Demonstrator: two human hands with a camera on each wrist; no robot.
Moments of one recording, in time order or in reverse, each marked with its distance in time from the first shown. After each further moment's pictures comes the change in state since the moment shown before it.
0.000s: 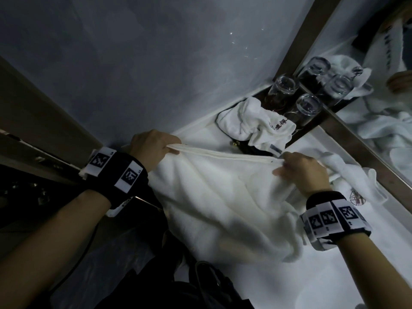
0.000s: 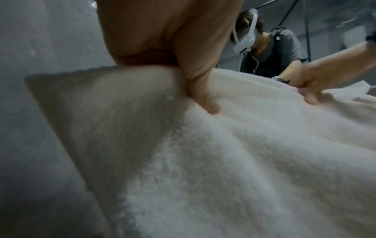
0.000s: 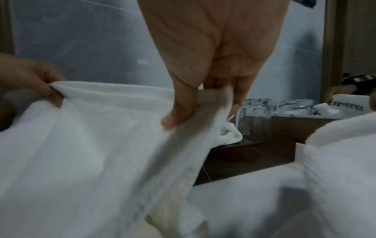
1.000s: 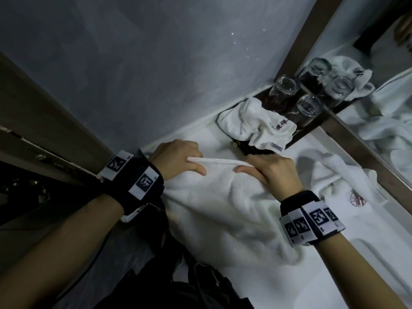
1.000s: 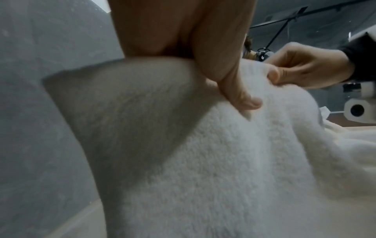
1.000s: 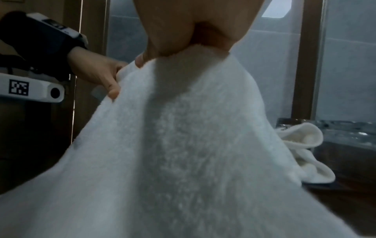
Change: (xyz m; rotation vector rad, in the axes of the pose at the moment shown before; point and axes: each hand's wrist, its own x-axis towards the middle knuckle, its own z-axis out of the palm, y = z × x) left_hand -0.005 0.028 0.021 -0.037 -0.160 0.194; right_hand -0.014 -0.072 -0.004 0.026 0.288 -0.560
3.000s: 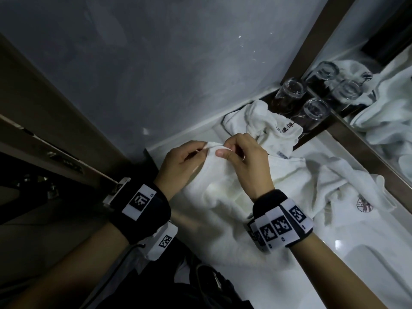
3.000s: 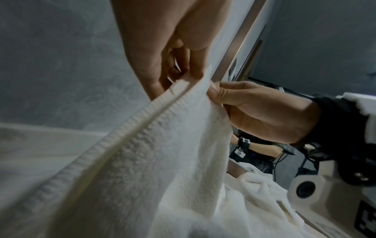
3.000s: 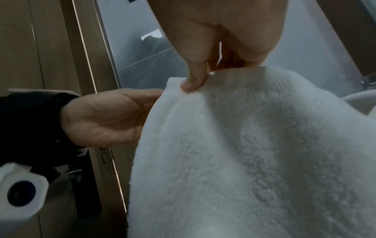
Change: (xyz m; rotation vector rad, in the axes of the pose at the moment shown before) left_hand -0.025 0.027 0.016 -0.774 0.408 -0.130; right_hand 0.038 -0.054 0.018 0.687 0.112 0.391
